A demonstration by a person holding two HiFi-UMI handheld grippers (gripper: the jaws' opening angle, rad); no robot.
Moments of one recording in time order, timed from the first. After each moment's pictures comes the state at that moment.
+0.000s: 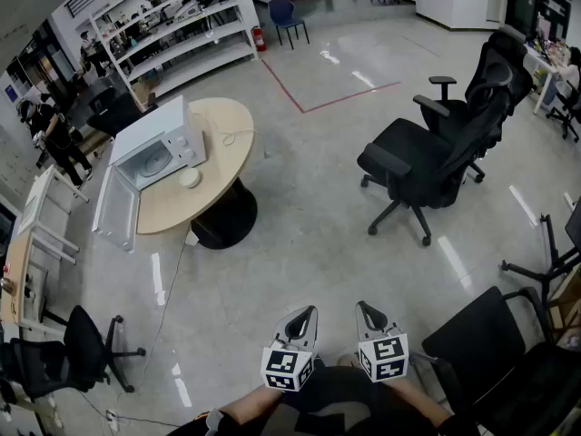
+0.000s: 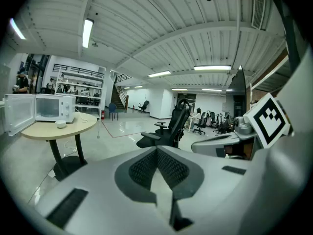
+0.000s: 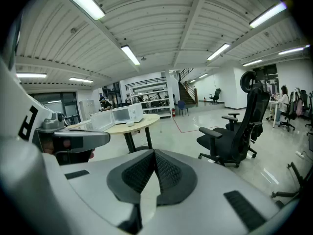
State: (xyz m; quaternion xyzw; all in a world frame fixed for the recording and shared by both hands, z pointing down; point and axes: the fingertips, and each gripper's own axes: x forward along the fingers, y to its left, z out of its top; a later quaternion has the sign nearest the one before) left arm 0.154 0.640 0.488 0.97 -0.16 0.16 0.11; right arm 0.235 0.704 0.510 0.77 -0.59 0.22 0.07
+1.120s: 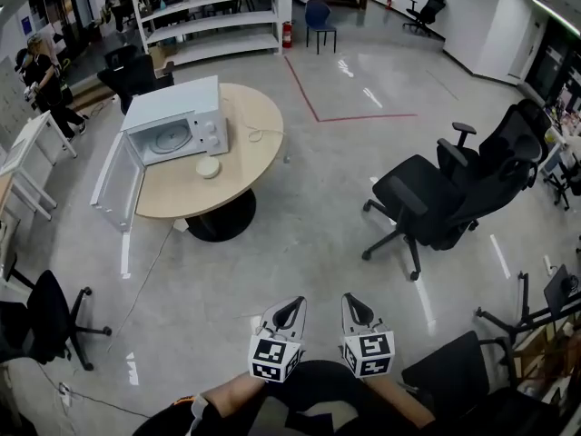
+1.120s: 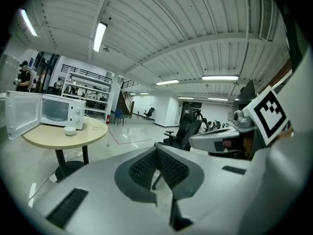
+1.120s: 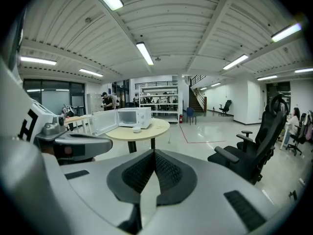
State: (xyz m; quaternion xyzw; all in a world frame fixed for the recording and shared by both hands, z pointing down) left arm 0.111 0.488 0.449 0.97 -0.17 0.11 0.13; right arm 0.192 0.538 0.447 0.76 -0.61 0.16 0.11
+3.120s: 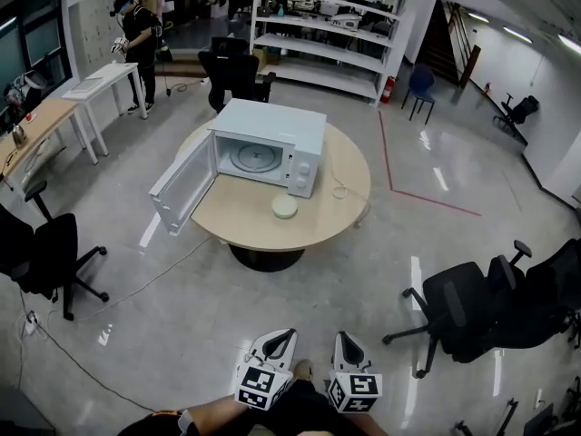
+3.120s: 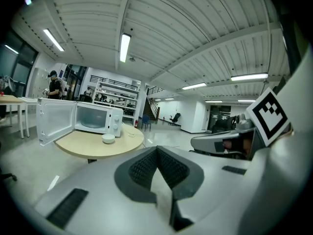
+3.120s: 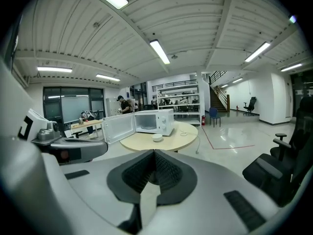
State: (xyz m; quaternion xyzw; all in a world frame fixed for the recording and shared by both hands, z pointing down) left arm 0.035 0.304 0.450 0.93 -0.33 0.08 0.14; right arm 0.136 0.329 0.449 0.69 -0.70 0.15 0.10
